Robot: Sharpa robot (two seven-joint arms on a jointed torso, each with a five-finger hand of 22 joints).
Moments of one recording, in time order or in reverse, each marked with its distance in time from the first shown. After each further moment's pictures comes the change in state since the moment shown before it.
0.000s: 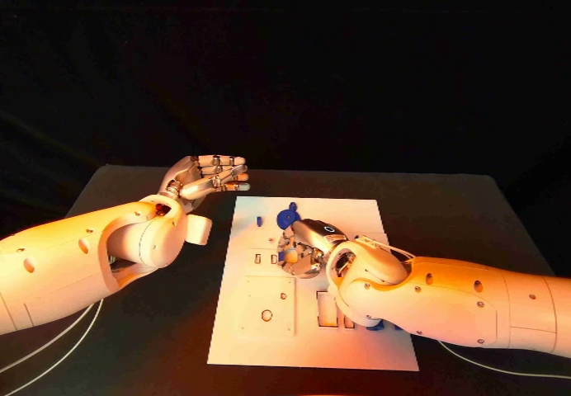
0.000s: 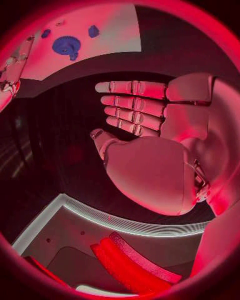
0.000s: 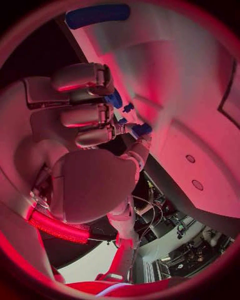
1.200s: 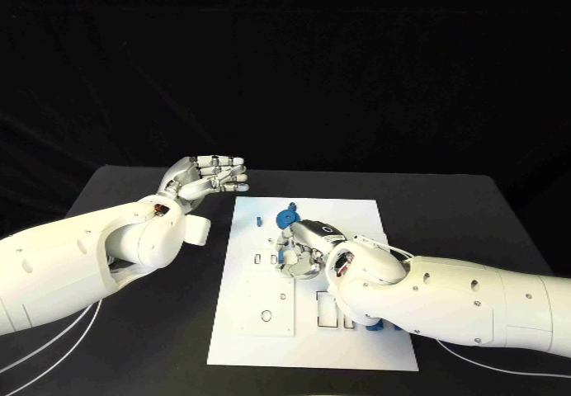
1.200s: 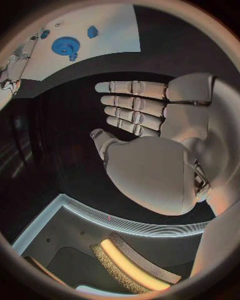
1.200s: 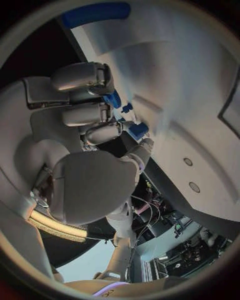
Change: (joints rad) left arm 0.000 -0.002 0.000 -0.003 0.000 0.003 -0.003; left_hand 0.000 0.000 0.000 0.000 0.000 -0.006 -0.002 0.000 0.000 0.000 0.000 0.000 0.000 0.000 0.000 0.000 0.002 0.000 0.000 0.000 0.004 0.000; right arm -0.001 0.005 -0.002 -0.015 -0.008 0.012 0.023; right_hand -0.045 -0.062 -0.097 0.017 -0.029 -0.113 0.046 -0.060 -0.001 -0.101 0.036 -0.126 0.001 -0.002 0.020 -0.006 0.001 0.000 0.000 0.015 0.000 0.000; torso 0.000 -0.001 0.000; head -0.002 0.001
